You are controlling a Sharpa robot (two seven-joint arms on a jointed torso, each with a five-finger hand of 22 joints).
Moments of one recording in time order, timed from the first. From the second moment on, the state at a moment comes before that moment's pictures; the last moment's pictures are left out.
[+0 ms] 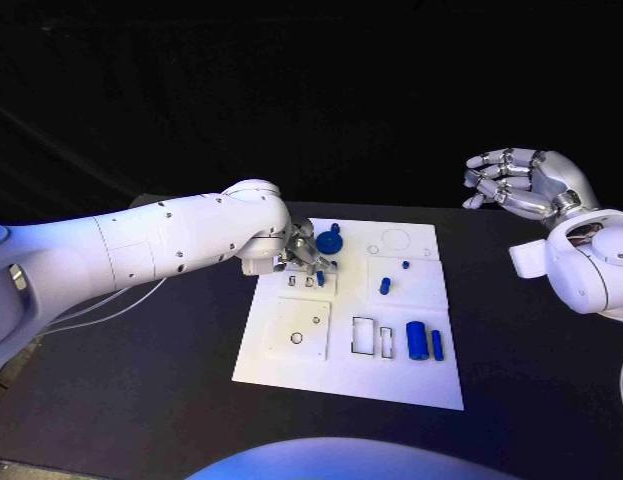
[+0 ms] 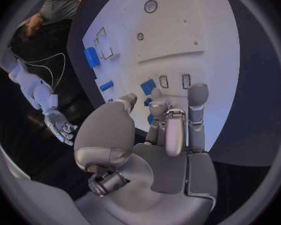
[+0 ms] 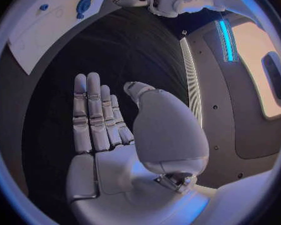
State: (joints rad) left arm 1.24 -0.64 -0.04 1.31 -1.04 0.24 -0.60; left_hand 1.02 -0.08 0.23 0.29 0.18 0.81 0.06 0.83 0.66 1.22 -0.01 1.21 0.87 1.47 -0.06 1.52 1.31 0.17 1.17 0.04 1.19 0.68; right arm 1.31 -0.89 -0.13 1.51 -0.44 -0.56 0.31; right_hand 1.32 -0.15 0.41 0.23 0.37 0.65 0.18 0.44 0.46 0.84 0.15 0.59 0.33 1.14 0.08 0.46 0.63 0.17 1.03 0.18 0.22 0.53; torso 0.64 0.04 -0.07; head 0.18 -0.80
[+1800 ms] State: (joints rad) left arm 1.24 -0.61 -0.05 1.27 -1.01 0.27 -0.58; left_hand 1.23 -0.07 0.49 0.29 0.18 0.79 0.06 0.80 0.70 1.21 -0.01 1.21 0.86 1.47 -0.06 1.52 1.31 0.17 1.16 0.04 1.19 0.68; right arm 1.31 -0.88 -0.13 1.50 -0.44 -0.55 0.31; right_hand 1.32 -0.15 0.41 0.23 0.38 0.65 0.18 0.44 0.45 0.84 0.15 0.59 0.33 1.14 0.08 0.45 0.64 0.17 1.03 0.18 0.22 0.53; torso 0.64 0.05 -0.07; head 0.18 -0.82
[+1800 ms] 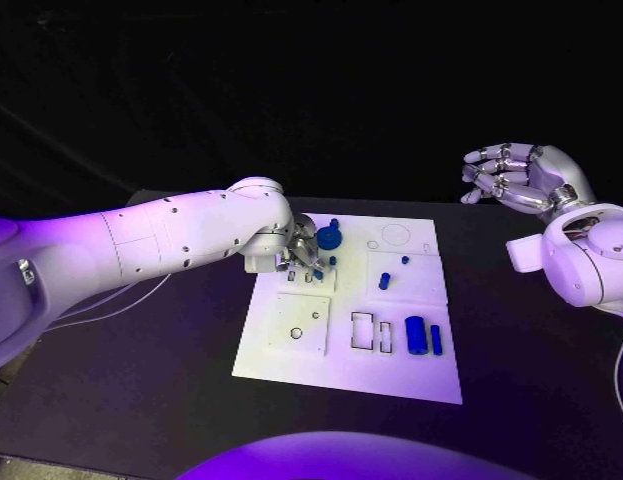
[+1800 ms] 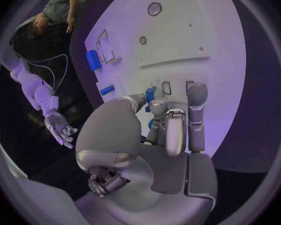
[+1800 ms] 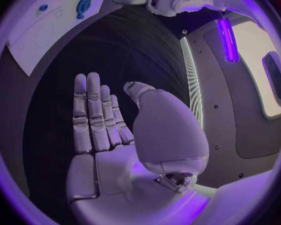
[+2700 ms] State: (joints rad) left arm 1.24 -0.73 -0.04 1.38 -0.97 0.22 -0.53; left_hand 1.22 -0.15 0.70 0.33 0.18 0.78 0.07 0.81 0.78 1.22 -0.01 1.20 0.86 1.47 -0.06 1.52 1.31 0.16 1.16 0.04 1.22 0.72; right arm 1.31 -0.88 -0.13 1.49 -0.44 -0.55 0.31; right_hand 1.32 -0.15 0.41 0.23 0.38 0.65 0.18 0.45 0.45 0.84 0.15 0.59 0.32 1.14 0.08 0.45 0.64 0.17 1.03 0.18 0.22 0.53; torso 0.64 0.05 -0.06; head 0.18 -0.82
